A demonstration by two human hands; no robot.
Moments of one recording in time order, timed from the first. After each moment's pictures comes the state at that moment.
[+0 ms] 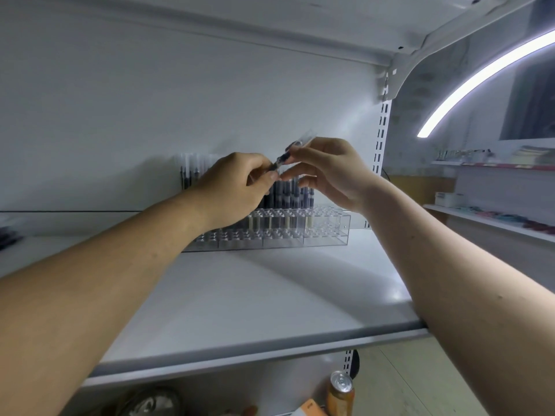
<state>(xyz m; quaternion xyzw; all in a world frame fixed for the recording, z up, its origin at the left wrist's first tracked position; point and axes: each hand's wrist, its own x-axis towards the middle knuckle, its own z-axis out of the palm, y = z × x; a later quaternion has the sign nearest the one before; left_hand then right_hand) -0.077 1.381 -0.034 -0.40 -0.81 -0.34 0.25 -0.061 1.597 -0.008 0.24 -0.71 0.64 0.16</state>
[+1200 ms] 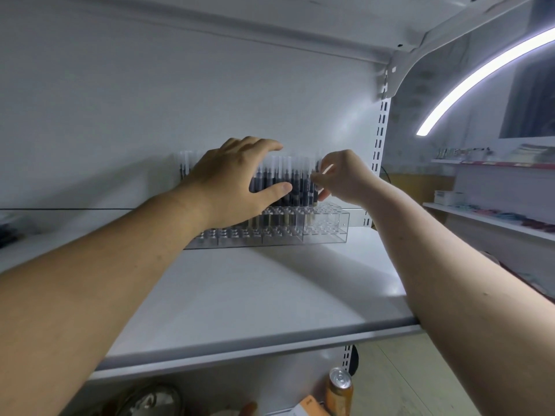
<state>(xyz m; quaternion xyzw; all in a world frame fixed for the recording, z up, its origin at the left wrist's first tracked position) -0.076 1.375 -0.030 -0.39 -0.83 -0.17 0.36 -0.086 1.634 -0.018 0.03 -0.91 0.28 0.30</state>
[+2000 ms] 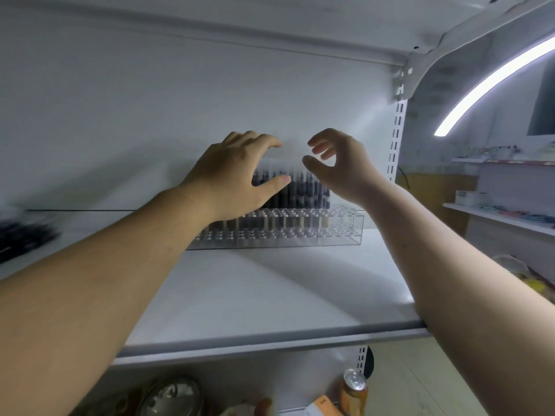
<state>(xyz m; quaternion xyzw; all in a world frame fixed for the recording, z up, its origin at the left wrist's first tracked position) -0.078 1.361 -0.017 -0.36 -0.84 -0.14 0.39 -0.071 1.601 -0.007 0.14 -0.87 0.21 0.43</state>
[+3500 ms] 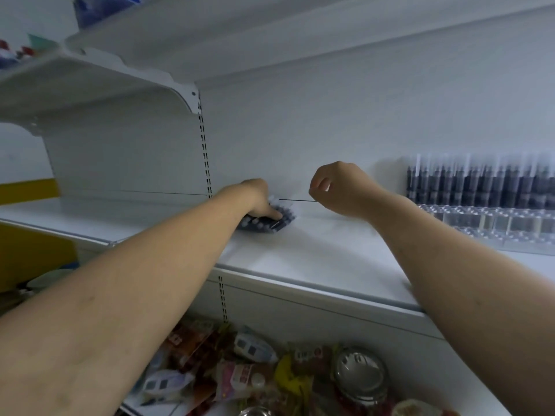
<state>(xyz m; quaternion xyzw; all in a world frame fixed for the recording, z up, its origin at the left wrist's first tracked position) -0.060 1.081 -0.024 0.12 -0.99 -0.01 0.09 -0.096 1.291 -0.037 0.33 -0.87 0.25 0.26</state>
